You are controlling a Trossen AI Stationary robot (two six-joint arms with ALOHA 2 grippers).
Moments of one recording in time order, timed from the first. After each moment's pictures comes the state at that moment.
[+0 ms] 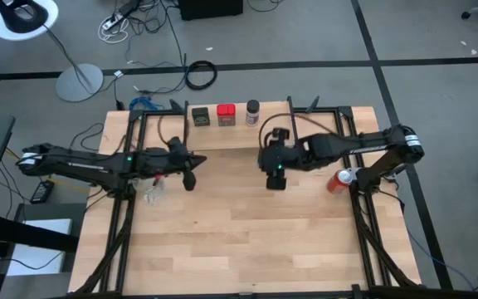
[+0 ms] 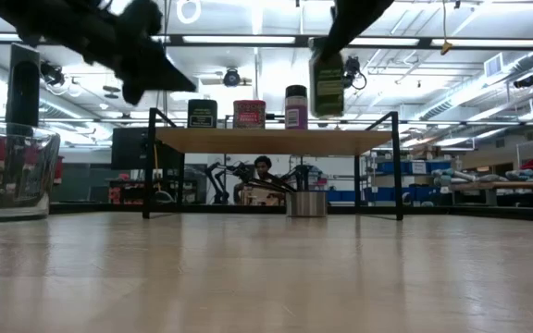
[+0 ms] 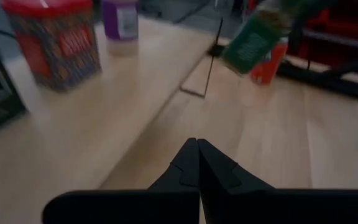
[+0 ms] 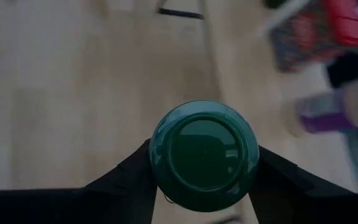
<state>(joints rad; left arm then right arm) 0.01 0.92 0.51 0.08 -0.34 -0.27 0.11 1.55 1.51 -0.94 0.47 -0.02</state>
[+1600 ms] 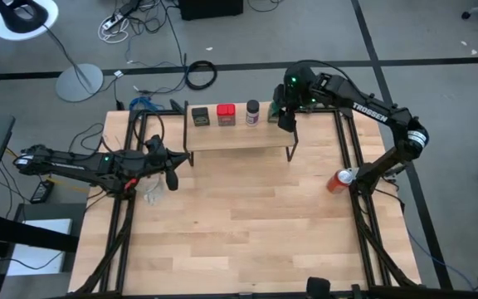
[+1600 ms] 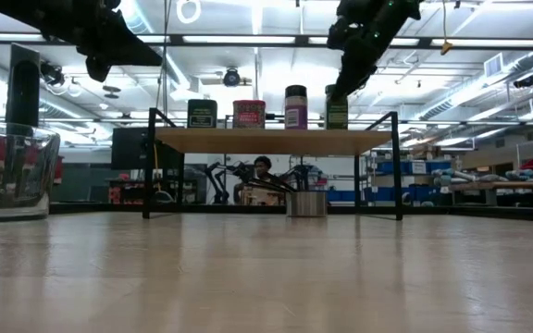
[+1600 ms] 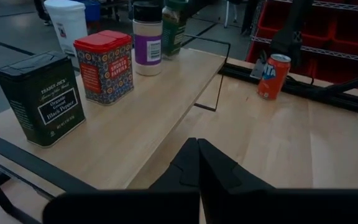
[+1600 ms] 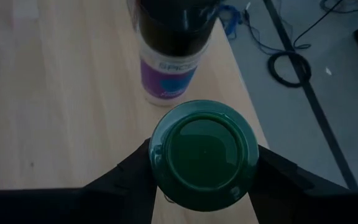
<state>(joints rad) -0.11 0.63 0.51 -0.16 -0.53 -0.27 -0.61 1.51 1.49 -0.84 -0.09 -0.40</state>
